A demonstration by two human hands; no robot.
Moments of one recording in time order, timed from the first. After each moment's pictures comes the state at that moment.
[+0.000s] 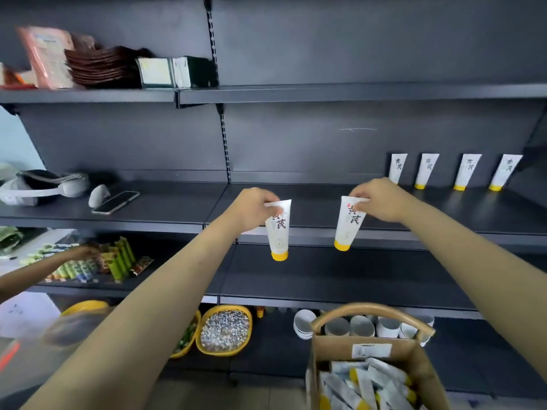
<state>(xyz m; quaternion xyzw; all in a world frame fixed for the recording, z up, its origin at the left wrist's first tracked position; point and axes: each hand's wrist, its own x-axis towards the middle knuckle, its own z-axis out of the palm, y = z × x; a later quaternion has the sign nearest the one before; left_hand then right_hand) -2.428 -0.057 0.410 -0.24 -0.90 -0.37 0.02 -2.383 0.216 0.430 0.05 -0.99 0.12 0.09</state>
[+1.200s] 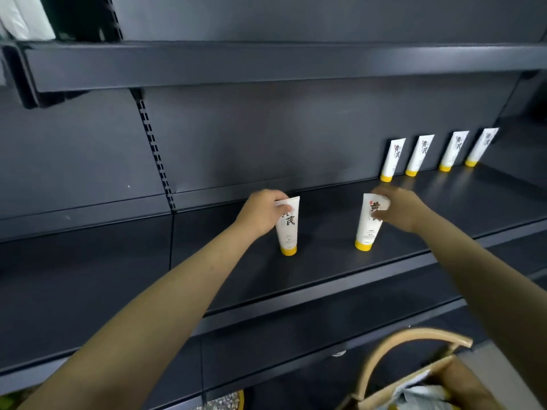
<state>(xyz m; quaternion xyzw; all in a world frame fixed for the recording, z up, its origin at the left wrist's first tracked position) -2.772 -0.012 0.348 -0.35 -0.84 -0.40 -0.08 -2.620 0.229 0.362 -0.25 -0.94 0.19 0.11</state>
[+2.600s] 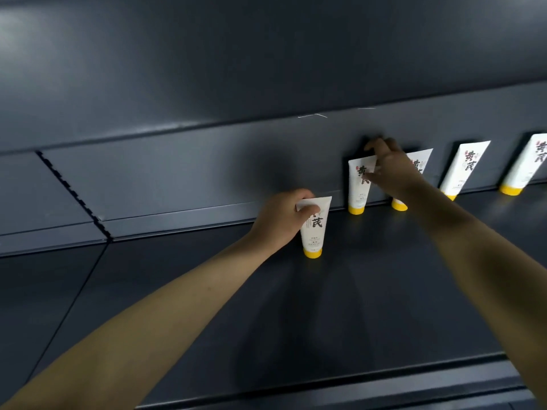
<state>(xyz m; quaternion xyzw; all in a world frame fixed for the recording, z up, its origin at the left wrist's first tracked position) -2.828 0.237 0.333 -0.35 -0.85 -0.39 0.02 -2.820 0.494 0.341 -0.09 -0.95 0.19 0.24</state>
